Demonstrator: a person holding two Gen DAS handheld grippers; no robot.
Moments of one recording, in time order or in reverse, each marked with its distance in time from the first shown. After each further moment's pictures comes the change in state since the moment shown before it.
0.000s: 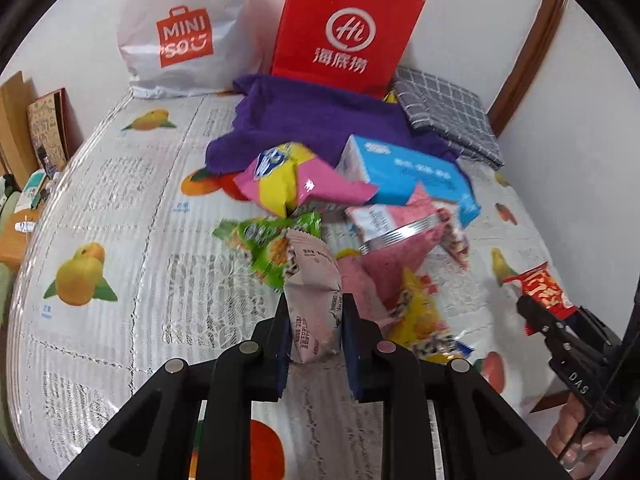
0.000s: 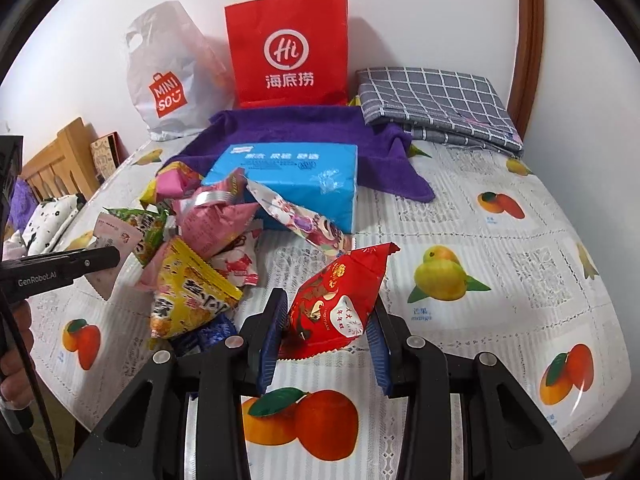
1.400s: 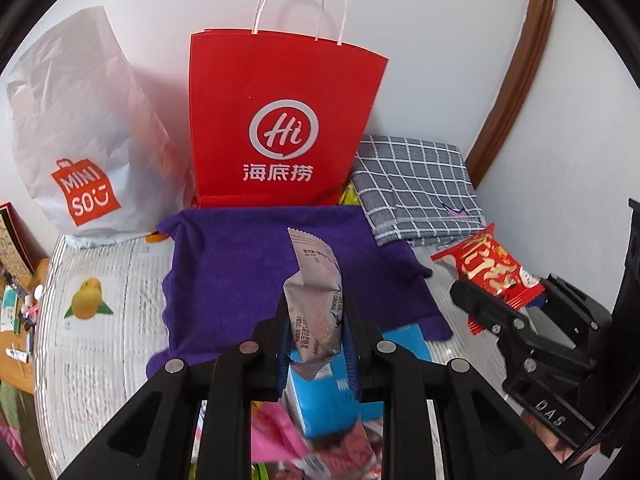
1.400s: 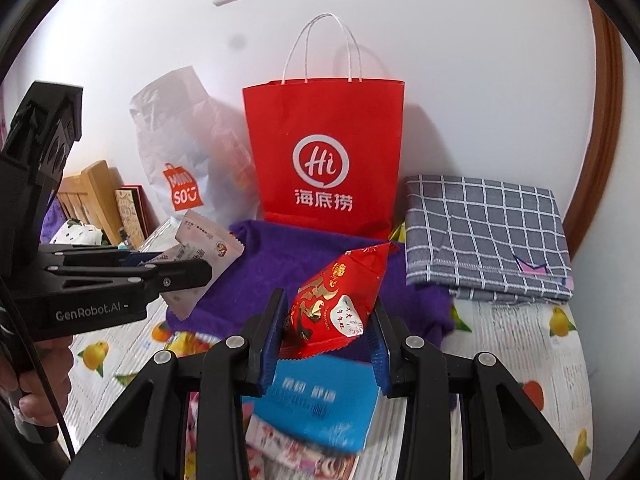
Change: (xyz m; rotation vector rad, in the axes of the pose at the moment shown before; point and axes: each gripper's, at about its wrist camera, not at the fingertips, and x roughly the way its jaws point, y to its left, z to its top) left arm 0.040 -0.061 0.194 0.119 -0.063 -0.045; right arm 0.047 0.004 0.203 -0.109 -0.131 0.126
